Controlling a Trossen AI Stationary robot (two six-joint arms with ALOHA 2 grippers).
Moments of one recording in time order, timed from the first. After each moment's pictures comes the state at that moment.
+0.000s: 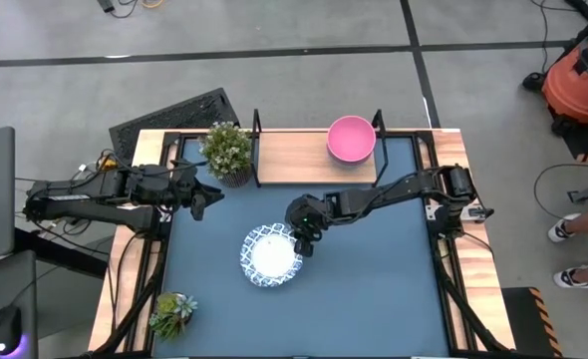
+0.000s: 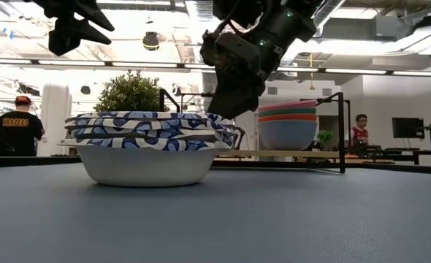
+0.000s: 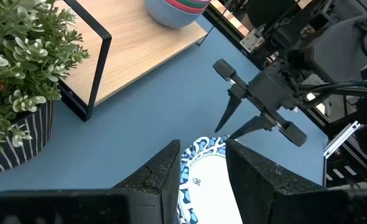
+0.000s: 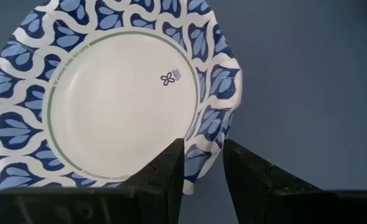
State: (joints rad) left arm 0.02 0.62 0.76 -0.59 -0.21 -0.74; right arm 0.05 1.87 1.29 -0.30 0.00 0.24
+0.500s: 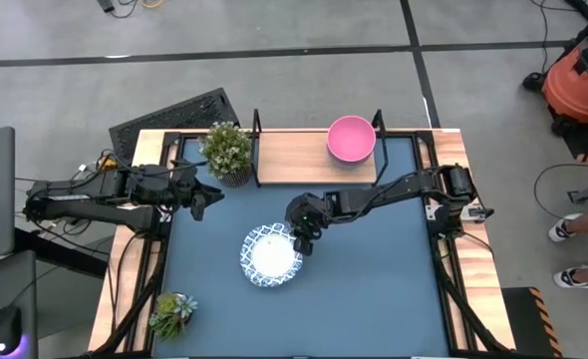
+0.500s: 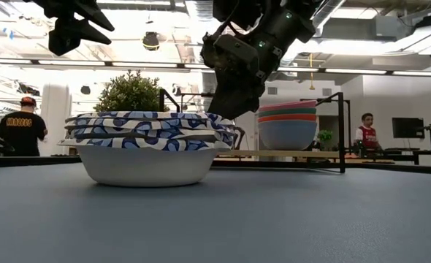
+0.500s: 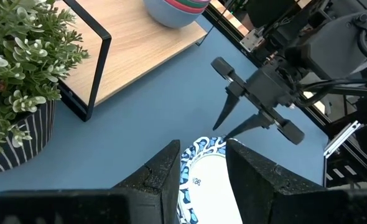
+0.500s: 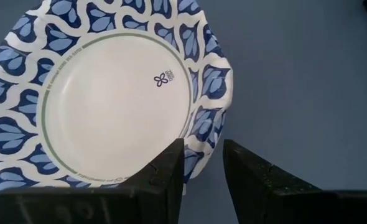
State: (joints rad) left arm 0.02 0.62 0.76 -0.59 -0.21 -0.73; right arm 0.04 1.87 1.29 -0.31 0.00 0.25
